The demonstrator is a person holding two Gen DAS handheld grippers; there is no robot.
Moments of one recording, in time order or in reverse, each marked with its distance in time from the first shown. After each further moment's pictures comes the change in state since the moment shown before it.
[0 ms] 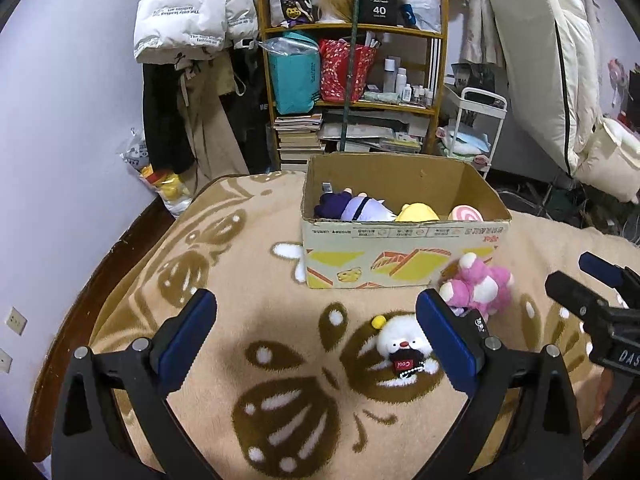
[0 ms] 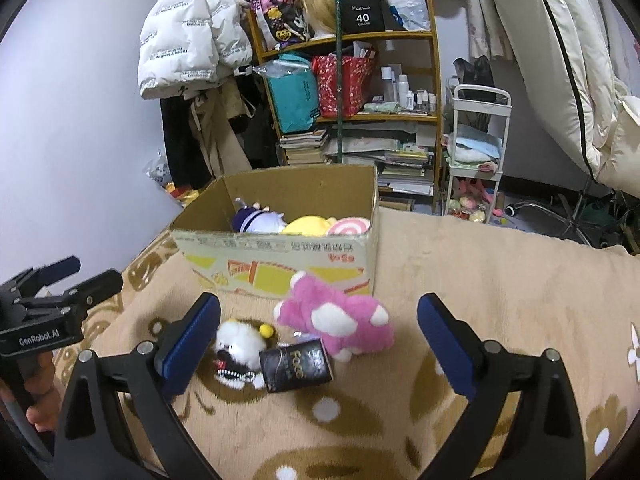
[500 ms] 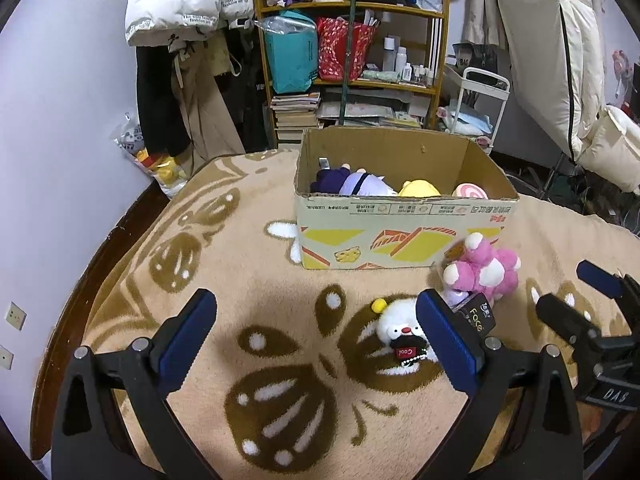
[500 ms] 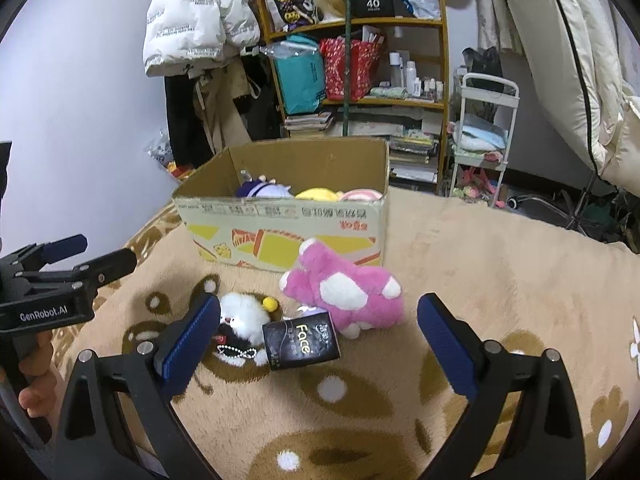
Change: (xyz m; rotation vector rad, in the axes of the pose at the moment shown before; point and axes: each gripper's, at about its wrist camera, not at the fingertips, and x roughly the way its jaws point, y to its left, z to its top) left arm 0.022 -0.002 -0.005 0.000 0.080 -0.003; right arm 0.017 0.011 -0.016 -0.032 0.056 -0.005
